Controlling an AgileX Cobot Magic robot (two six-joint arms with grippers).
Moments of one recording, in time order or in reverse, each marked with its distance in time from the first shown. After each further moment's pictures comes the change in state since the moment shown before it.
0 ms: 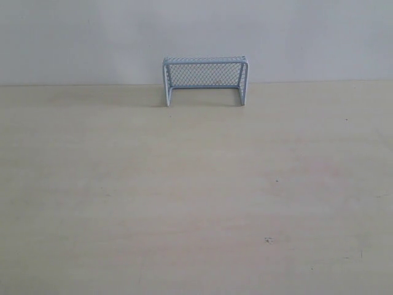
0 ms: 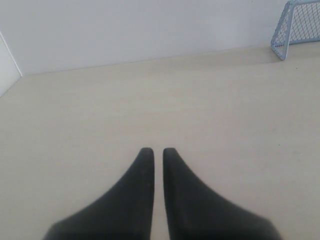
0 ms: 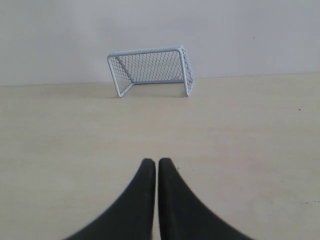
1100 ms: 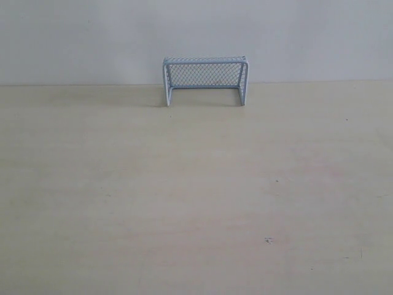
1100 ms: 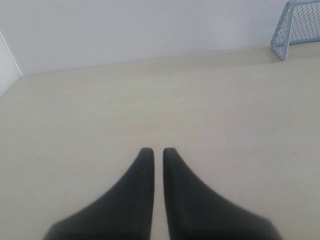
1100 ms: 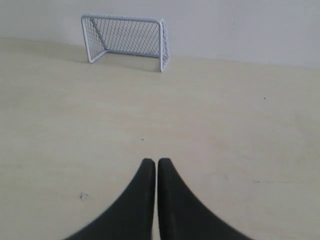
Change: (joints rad) left arm 0.000 0.000 0.000 0.000 0.000 0.000; right arm 0.000 0.000 0.004 -0.326 0.093 0.146
